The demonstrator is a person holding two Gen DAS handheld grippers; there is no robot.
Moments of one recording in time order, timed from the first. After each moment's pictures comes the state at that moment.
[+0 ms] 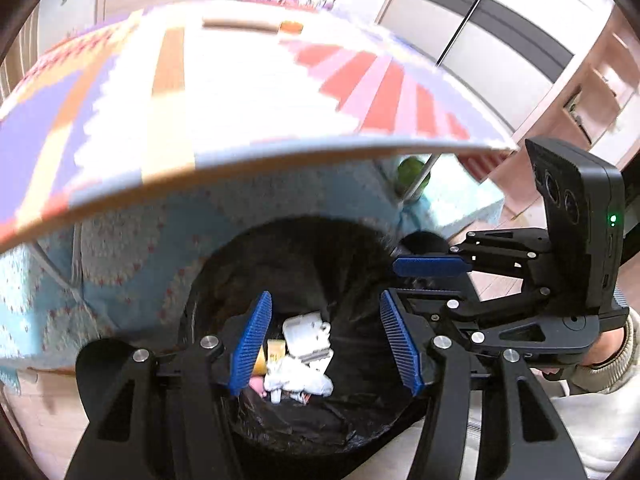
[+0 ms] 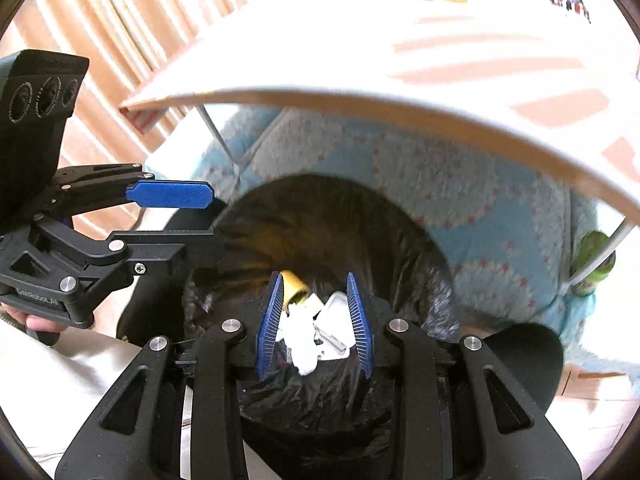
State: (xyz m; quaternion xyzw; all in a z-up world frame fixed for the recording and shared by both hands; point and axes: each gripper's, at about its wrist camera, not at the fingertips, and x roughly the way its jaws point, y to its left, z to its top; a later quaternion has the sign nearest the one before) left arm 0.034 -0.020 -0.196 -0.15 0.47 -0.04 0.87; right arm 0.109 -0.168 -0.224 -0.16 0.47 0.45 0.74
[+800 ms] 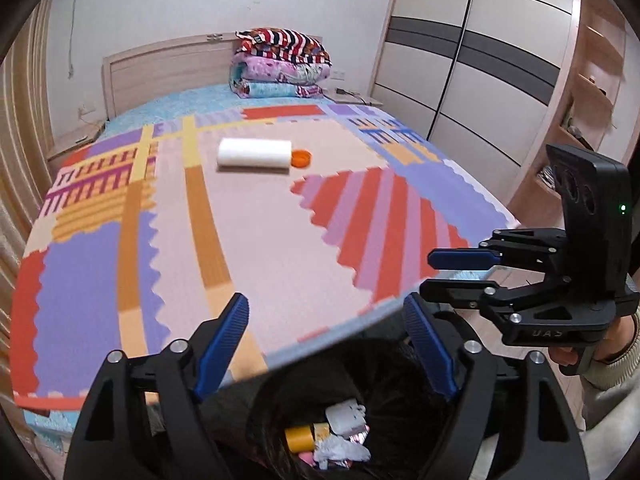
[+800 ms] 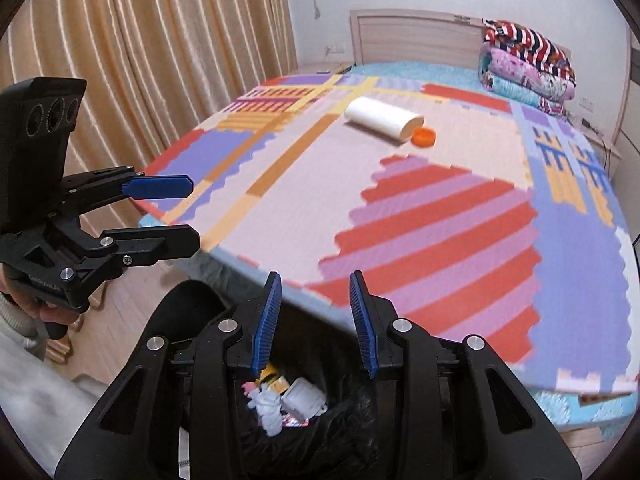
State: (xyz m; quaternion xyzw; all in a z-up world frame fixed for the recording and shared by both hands) left arm 0.072 0.012 -0.107 -0.08 0.38 0.01 0.92; right arm 0.159 -0.165 -0.132 -0.15 0.37 0.46 0.80
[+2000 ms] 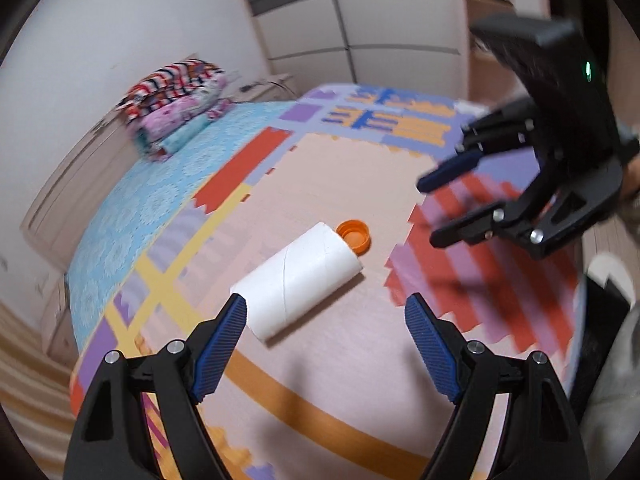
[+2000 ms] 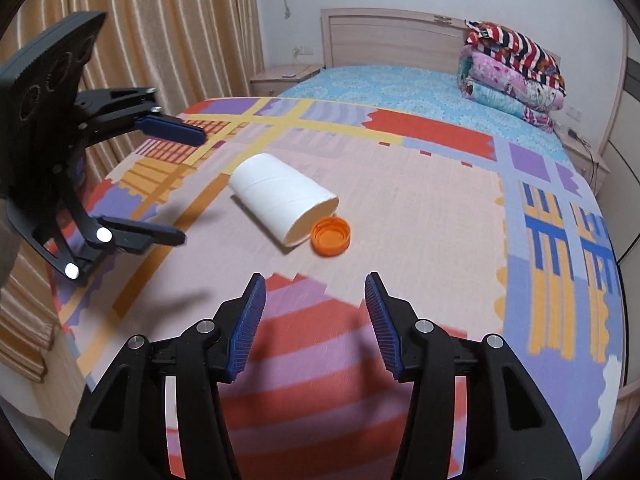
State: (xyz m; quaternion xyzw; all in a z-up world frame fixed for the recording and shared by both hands) left arm 0.263 0.086 -0.108 0.22 0.41 -0.14 0.87; right arm 0.314 -0.097 -0.125 -0.17 0.36 0.42 0.81
